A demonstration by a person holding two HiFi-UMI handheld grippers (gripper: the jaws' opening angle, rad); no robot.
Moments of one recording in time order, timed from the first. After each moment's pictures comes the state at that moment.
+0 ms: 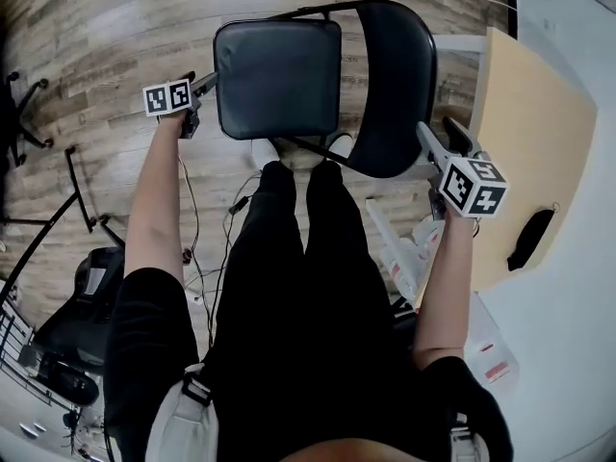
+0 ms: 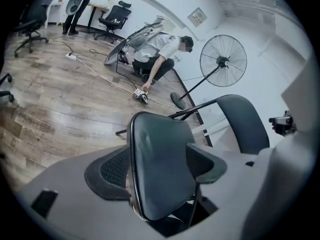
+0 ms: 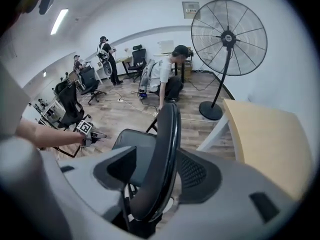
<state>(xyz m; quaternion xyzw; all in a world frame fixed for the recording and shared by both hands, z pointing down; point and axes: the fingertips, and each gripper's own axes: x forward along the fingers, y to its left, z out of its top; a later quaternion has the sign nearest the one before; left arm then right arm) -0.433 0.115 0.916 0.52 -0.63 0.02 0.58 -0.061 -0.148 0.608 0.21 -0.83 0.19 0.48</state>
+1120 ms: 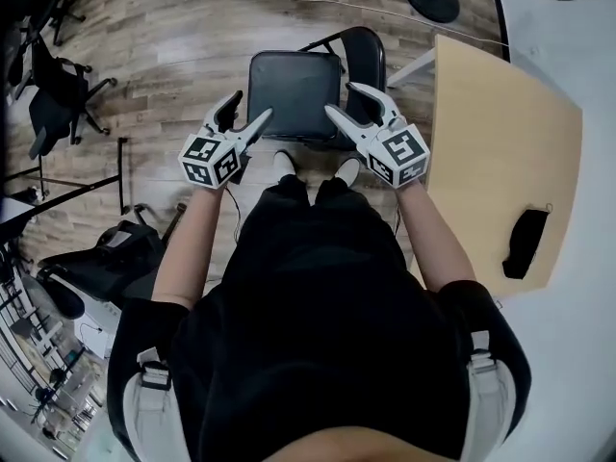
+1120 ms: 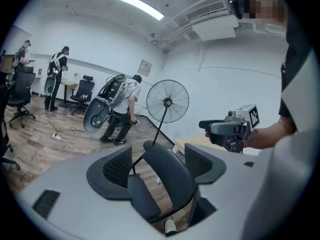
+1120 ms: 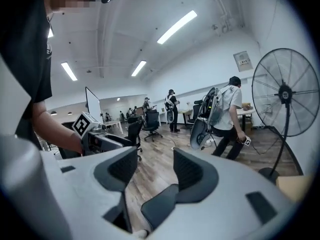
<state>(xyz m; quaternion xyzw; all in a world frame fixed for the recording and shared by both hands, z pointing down) -0.222 0.115 0.388 0.63 -0.73 0.00 0.27 -0.116 0.004 0.345 -0.07 -0.98 0.08 0.18</state>
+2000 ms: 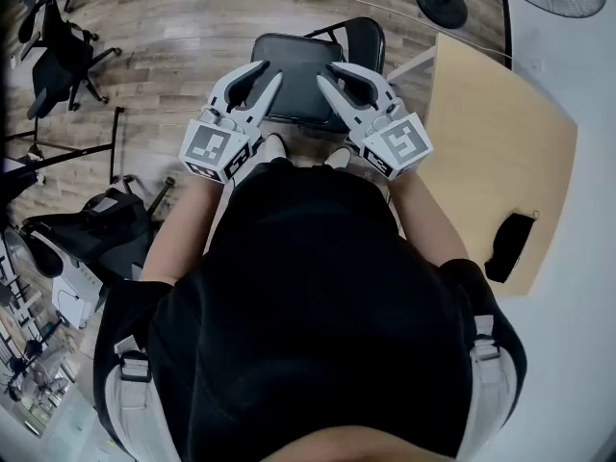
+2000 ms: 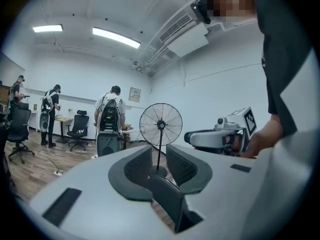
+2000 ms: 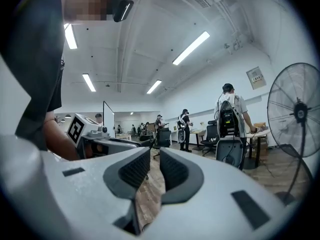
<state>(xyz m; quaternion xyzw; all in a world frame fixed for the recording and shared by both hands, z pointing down) -0.166 0.097 0.249 0.64 -0.76 0.00 0.10 -0.113 0.043 0.237 -0.14 -0.99 0.04 0.06</state>
